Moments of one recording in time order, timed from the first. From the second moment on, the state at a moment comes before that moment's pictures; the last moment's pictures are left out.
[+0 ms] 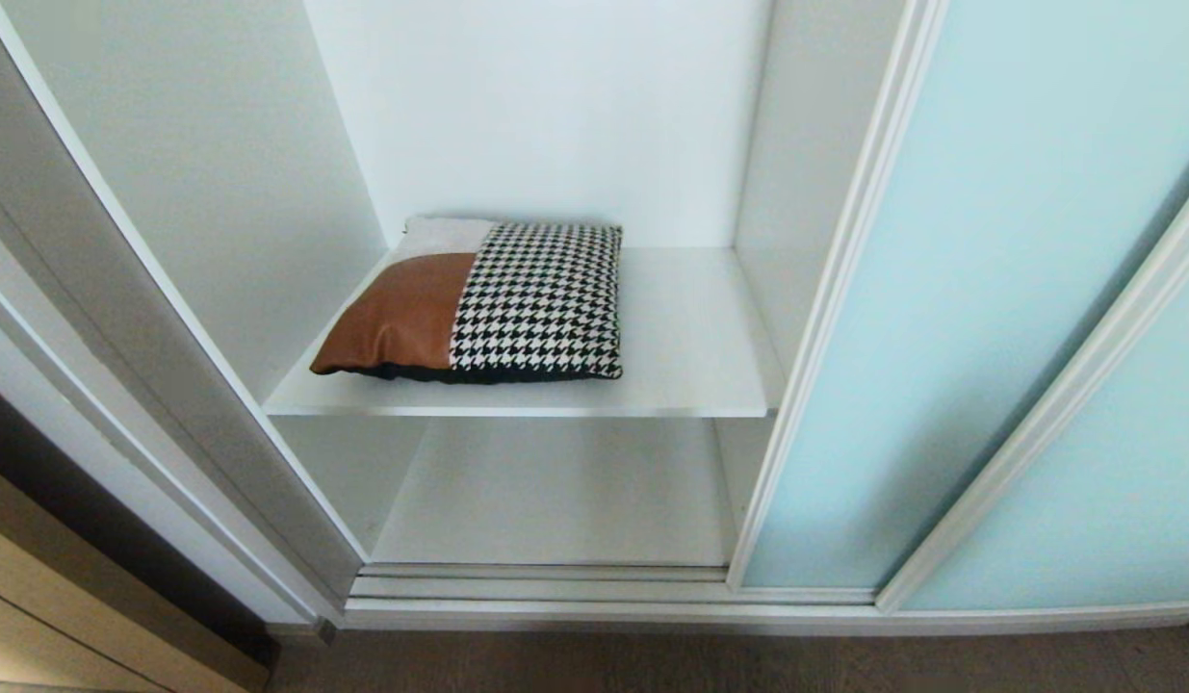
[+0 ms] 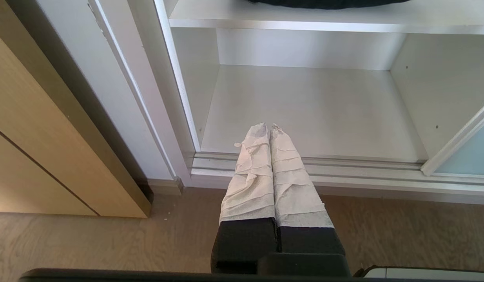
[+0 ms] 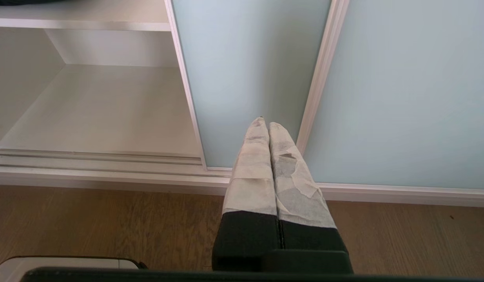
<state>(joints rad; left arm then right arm) 0.02 0.00 0.00 0.00 0.00 0.00 -0.01 0.00 0.00 0.00 -0.03 0.03</state>
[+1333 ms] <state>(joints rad) 0.02 0.00 0.00 0.00 0.00 0.00 -0.01 0.00 0.00 0.00 -0.03 0.03</state>
